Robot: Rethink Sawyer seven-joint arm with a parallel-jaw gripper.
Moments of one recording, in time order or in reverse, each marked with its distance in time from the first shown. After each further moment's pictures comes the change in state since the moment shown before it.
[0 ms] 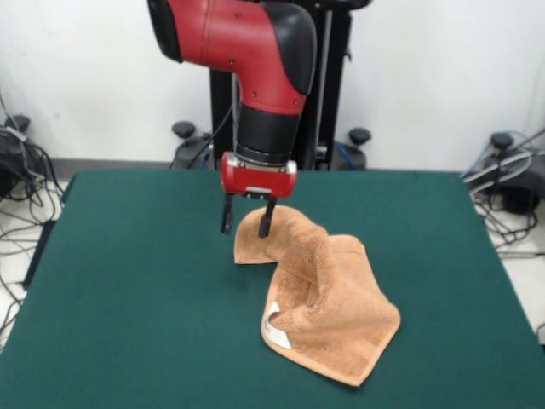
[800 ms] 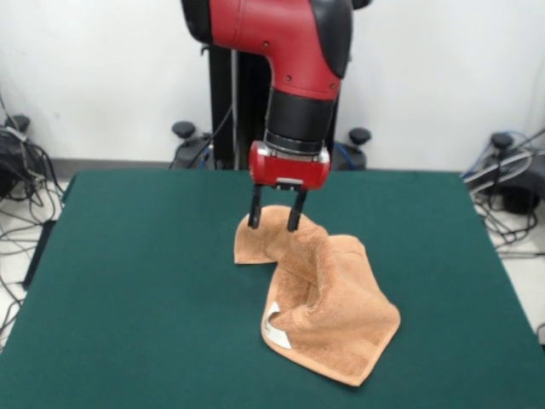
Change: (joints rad) arm 0.074 -0.091 0.007 0.020 0.048 0.078 0.000
